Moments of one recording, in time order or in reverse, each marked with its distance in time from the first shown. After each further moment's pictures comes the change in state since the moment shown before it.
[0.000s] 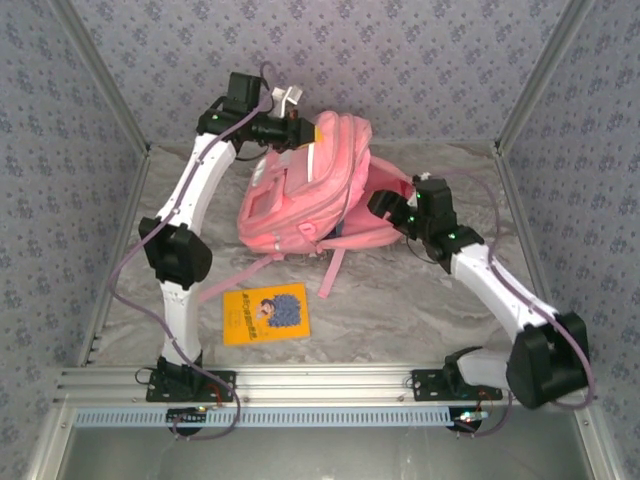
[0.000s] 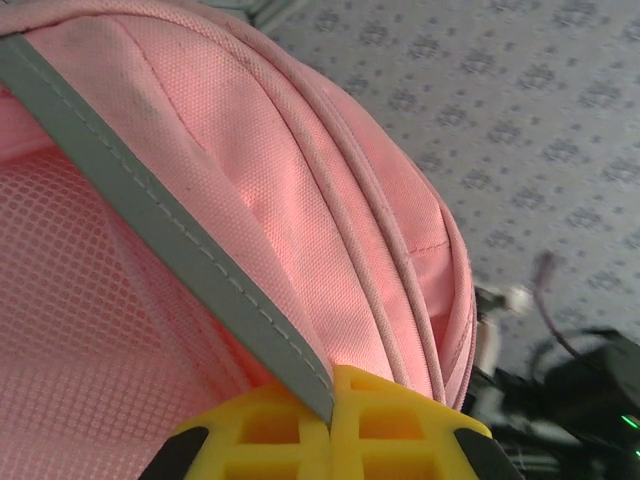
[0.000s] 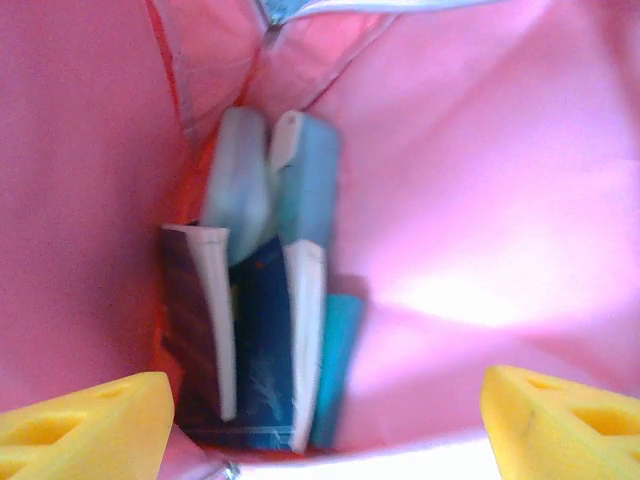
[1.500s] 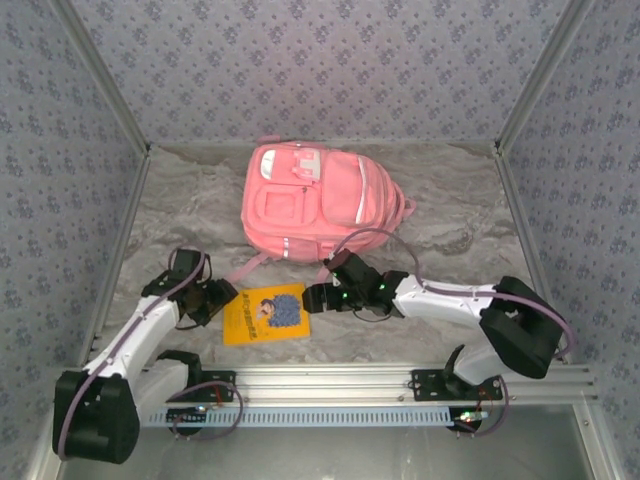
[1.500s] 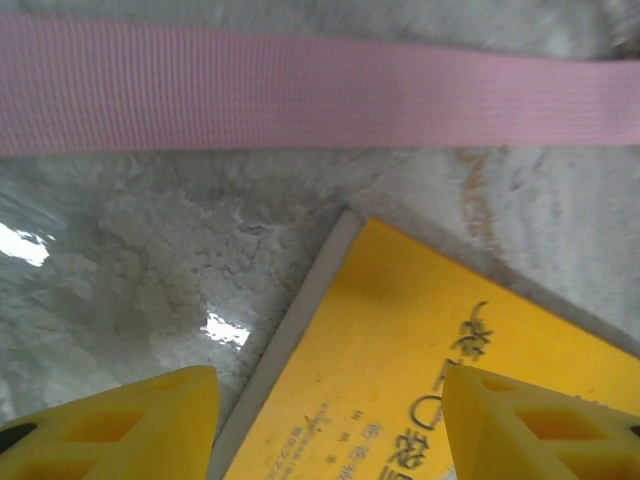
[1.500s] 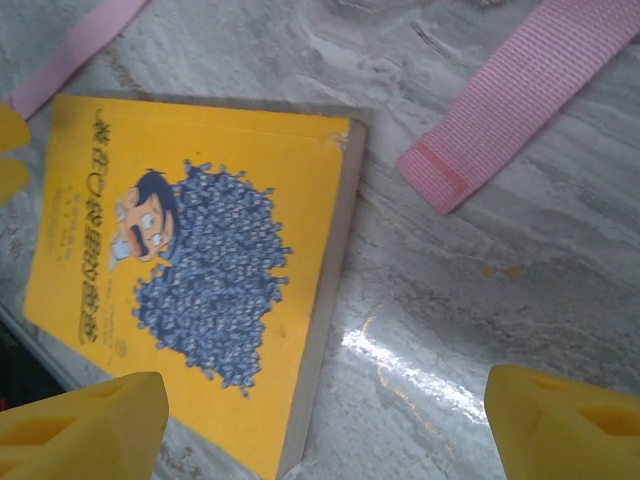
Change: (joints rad) left arm 0.179 -1.172 -1.892 0.151 -0.710 -0.396; right arm 0.613 0.238 -0.159 0.061 -0.014 0.002
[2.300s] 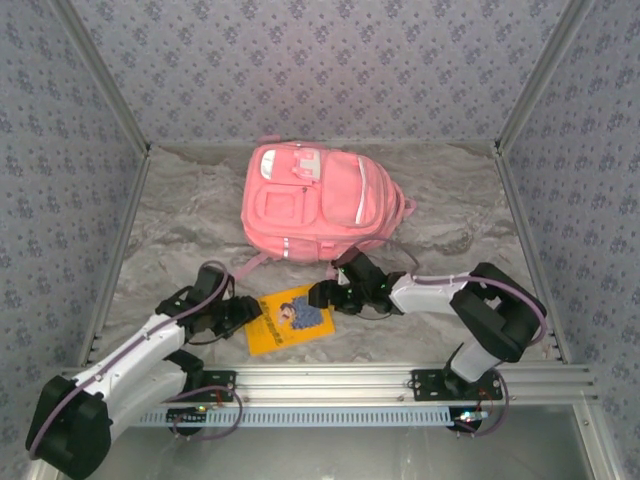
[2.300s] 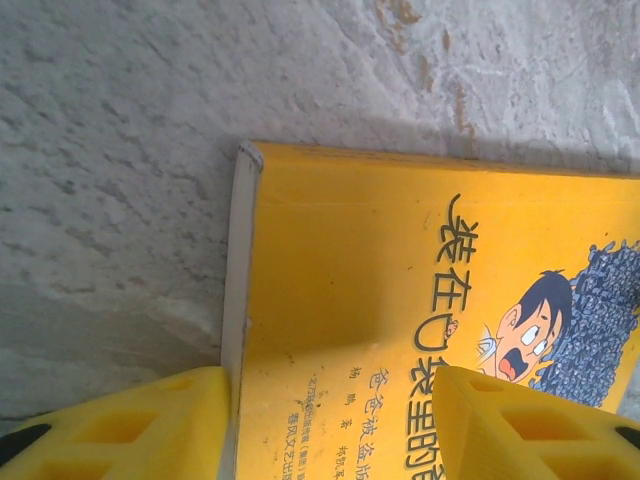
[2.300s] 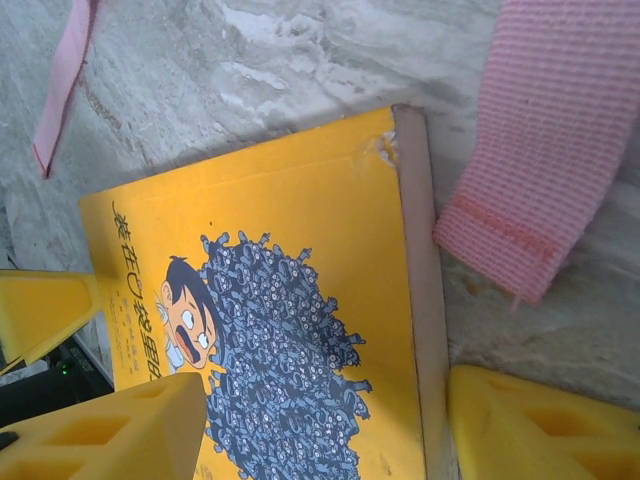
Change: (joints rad) left arm -0.316 -0.120 -0.121 0.121 0.090 -0.113; right arm -0.103 0.114 -0.094 0.229 -0.212 0.172
